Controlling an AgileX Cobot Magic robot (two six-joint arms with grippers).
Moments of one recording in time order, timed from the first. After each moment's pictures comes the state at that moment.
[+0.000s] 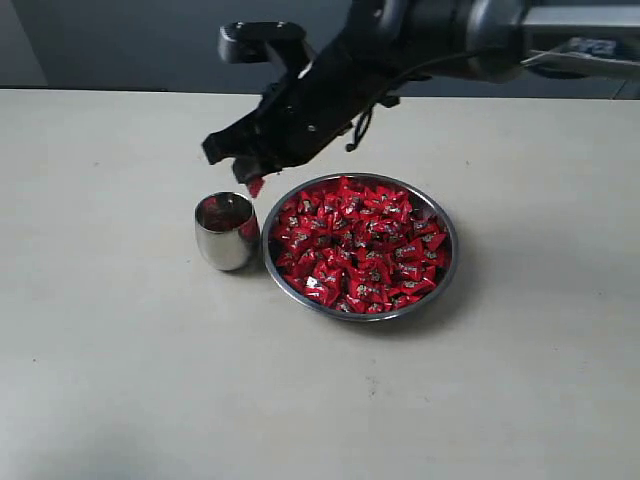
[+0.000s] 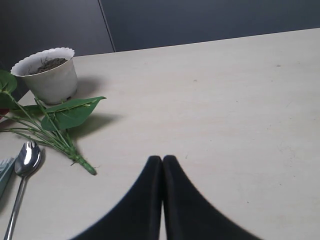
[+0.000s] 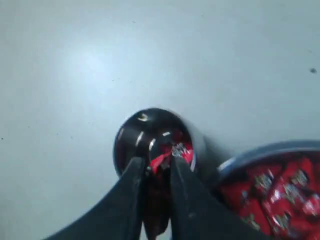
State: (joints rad) left arm 0.22 0.00 -0.01 0.16 0.37 -0.01; right arm 0.76 2.06 -1.61 0.57 0.69 -0.41
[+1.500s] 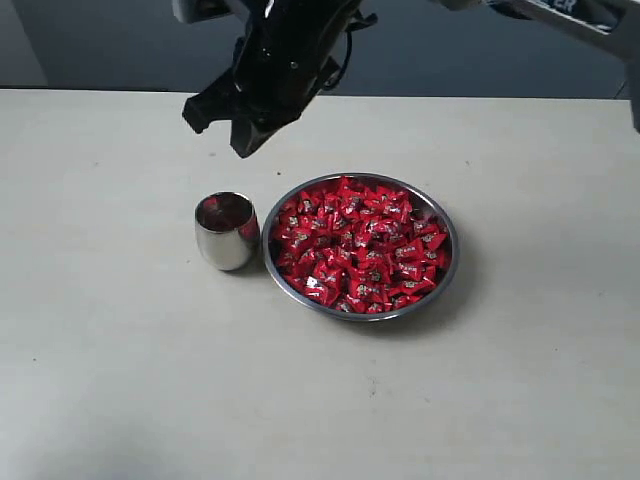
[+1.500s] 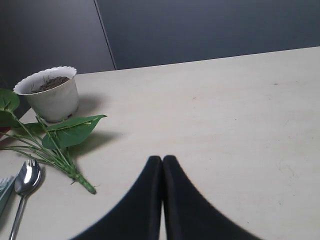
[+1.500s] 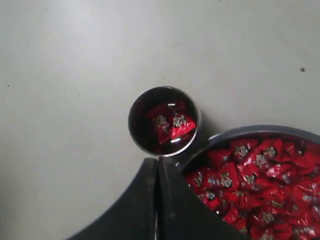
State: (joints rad) left arm 0.22 0.00 0.00 0.16 0.30 -0.01; right arm 0.79 2.10 -1.97 0.31 1.13 -0.27
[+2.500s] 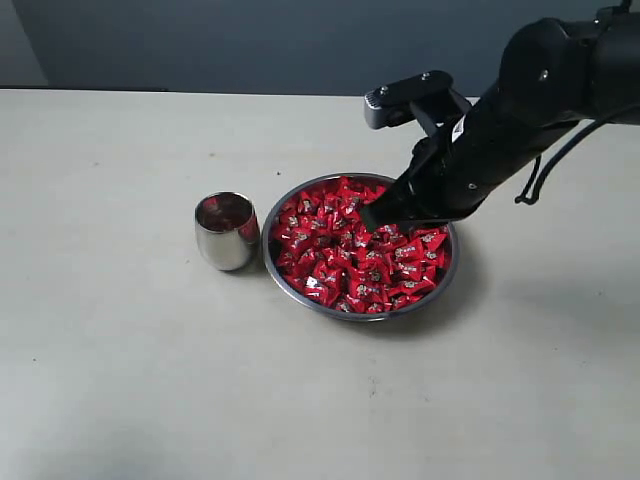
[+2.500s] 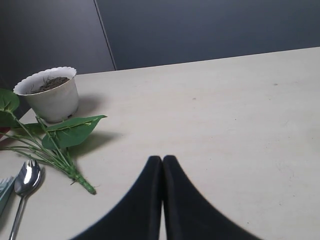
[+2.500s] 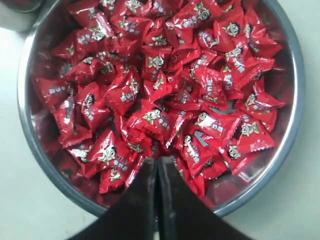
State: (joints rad) left arm 0.22 0.00 0.00 0.16 0.30 -0.01; right arm 0.62 1.68 -1.08 0.21 0.65 -0.24
